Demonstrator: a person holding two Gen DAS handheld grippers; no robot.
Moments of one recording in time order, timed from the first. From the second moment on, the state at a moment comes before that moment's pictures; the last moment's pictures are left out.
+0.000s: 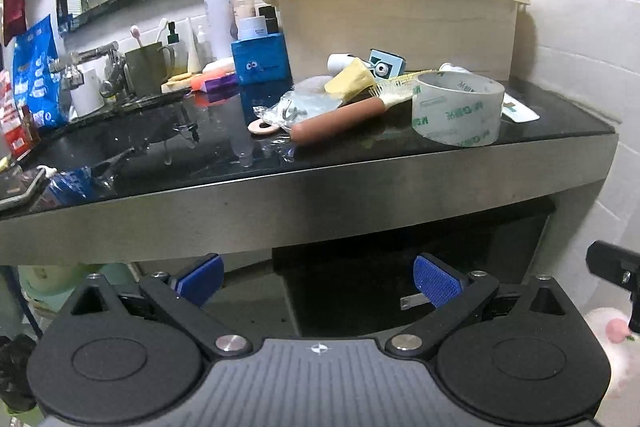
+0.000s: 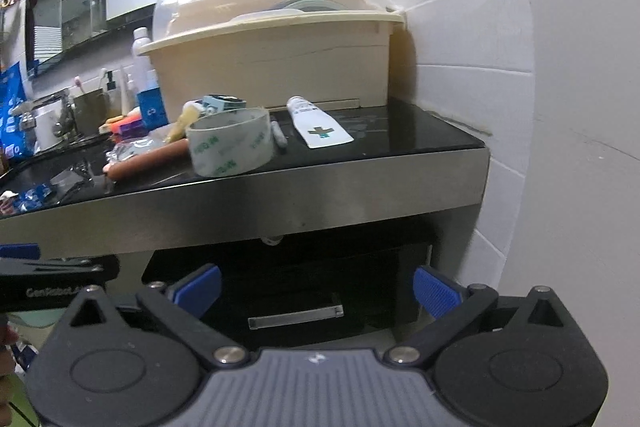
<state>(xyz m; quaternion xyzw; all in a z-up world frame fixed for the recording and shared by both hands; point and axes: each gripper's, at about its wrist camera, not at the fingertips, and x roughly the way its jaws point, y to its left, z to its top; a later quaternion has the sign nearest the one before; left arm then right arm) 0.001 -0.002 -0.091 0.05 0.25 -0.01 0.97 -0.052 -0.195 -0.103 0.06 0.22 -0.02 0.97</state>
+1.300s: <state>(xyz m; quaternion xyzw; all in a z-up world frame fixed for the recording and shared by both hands) 0.009 0.046 -0.121 -0.09 0.24 -0.07 0.96 0.057 -0.179 -0.198 -0.27 0.24 0.21 0.91</state>
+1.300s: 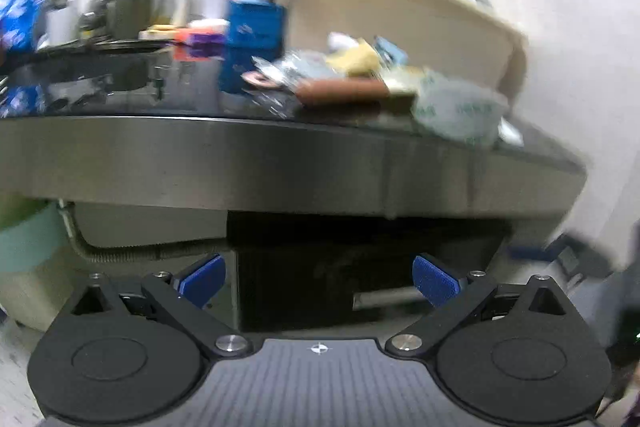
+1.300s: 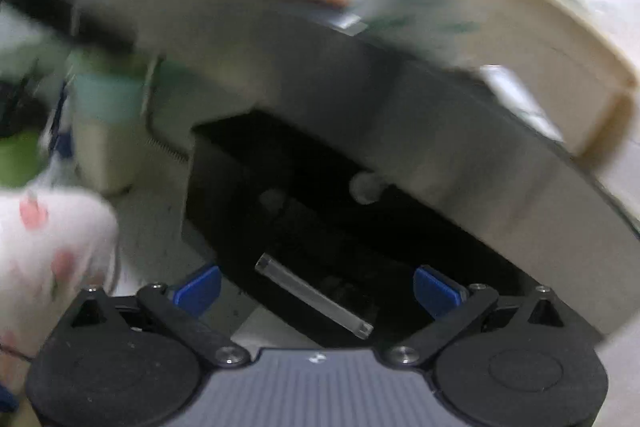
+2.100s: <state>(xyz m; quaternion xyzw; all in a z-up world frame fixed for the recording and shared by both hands) 0.010 0.043 -0.143 -0.10 0.29 -0.05 0.95 0.174 -0.112 -0.324 -0.55 0.35 0.31 0.69</state>
